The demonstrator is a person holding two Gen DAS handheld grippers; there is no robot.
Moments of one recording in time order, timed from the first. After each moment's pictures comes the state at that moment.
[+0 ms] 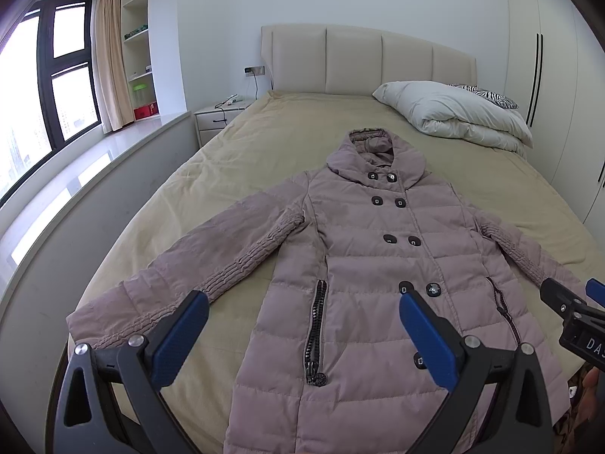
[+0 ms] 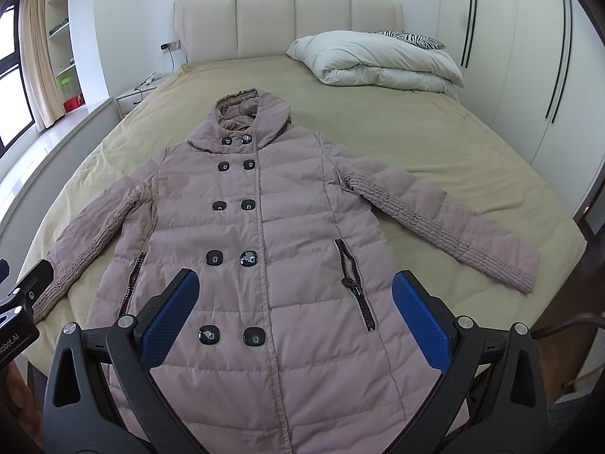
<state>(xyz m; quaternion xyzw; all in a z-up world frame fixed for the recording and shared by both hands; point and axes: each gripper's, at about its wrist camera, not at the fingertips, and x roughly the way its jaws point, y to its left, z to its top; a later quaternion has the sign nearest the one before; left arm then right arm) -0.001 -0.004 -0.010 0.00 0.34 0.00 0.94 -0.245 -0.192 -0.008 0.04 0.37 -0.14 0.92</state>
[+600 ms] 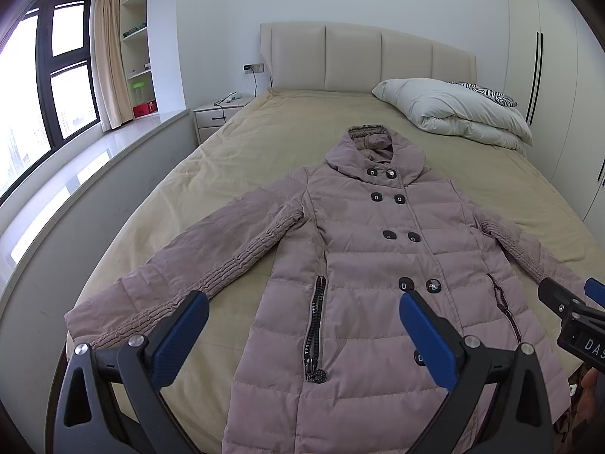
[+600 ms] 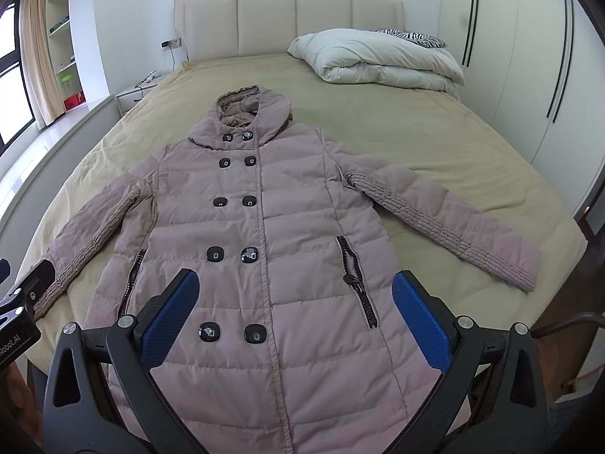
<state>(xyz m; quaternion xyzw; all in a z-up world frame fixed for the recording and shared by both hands) 0.001 -0.003 -0.014 0.00 0.35 0.00 0.94 -0.247 -0.192 -0.015 0.04 0.38 -0.14 0.91</state>
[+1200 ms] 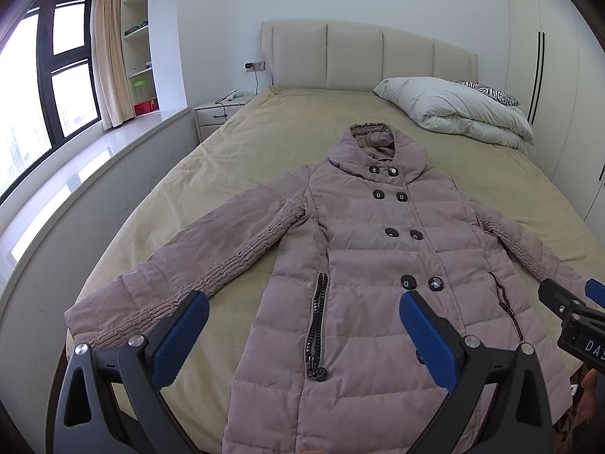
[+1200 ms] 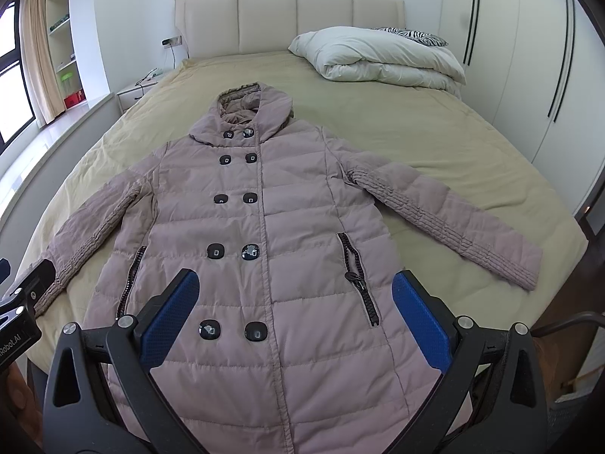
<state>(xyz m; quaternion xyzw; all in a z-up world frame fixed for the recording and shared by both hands) -0.007 -0.001 -0.031 0.00 0.35 0.00 0.94 -0.246 -0.191 -0.017 0.04 0.38 -0.14 0.91</state>
